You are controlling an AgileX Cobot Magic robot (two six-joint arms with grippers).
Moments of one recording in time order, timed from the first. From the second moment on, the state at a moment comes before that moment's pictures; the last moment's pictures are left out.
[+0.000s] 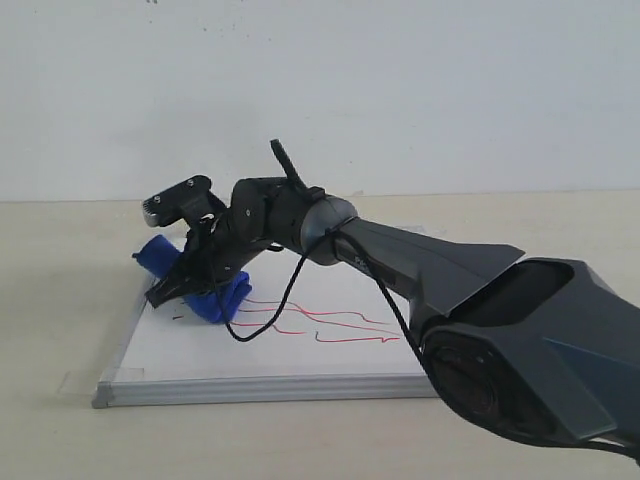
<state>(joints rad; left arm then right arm) 0.09 0.00 0.00 -0.05 0.32 0.04 0.71 2.72 -2.44 0.33 0.69 -0.42</state>
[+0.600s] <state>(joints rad) 0.09 0.00 0.00 -0.05 0.32 0.04 0.63 2.75 -2.52 0.35 0.69 -0.20</state>
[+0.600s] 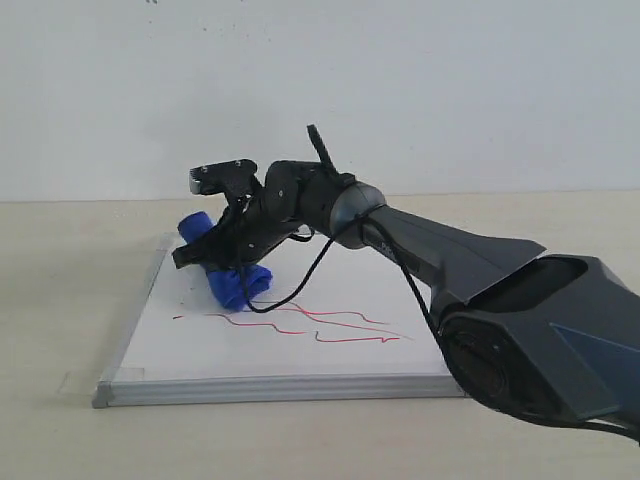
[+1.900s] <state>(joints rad) 0.09 0.00 0.00 -0.05 0.32 0.04 0.65 2.79 -2.54 0.45 0.64 -0.37</state>
